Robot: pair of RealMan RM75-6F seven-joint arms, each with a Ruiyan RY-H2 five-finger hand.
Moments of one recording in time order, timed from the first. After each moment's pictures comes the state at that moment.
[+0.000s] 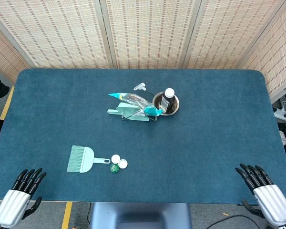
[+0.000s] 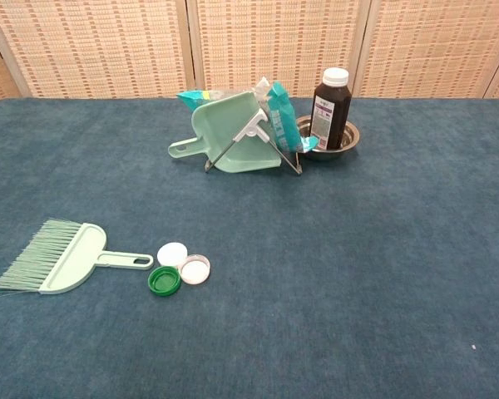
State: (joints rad) left arm 0.02 -1.23 0.15 -1.41 1.84 1.64 0.08; right arm -0.05 -0.92 -0.17 -1.77 -1.82 1.50 -0.04
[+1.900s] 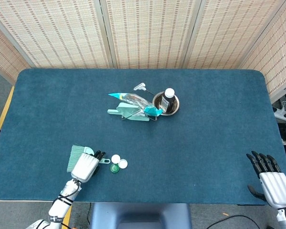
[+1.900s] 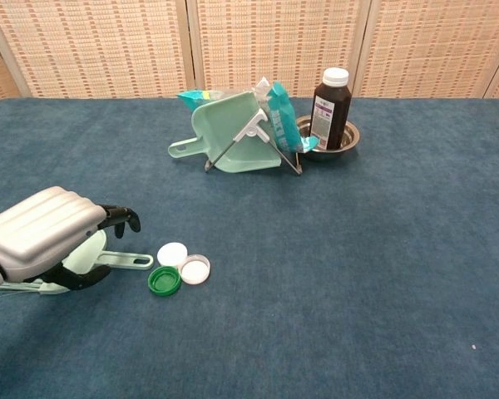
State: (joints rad) left arm -0.38 -1.72 -0.10 -1.32 1.57 1.15 0.59; right arm -0.01 -0.98 -0.06 -1.80 -1.55 1.41 -0.16
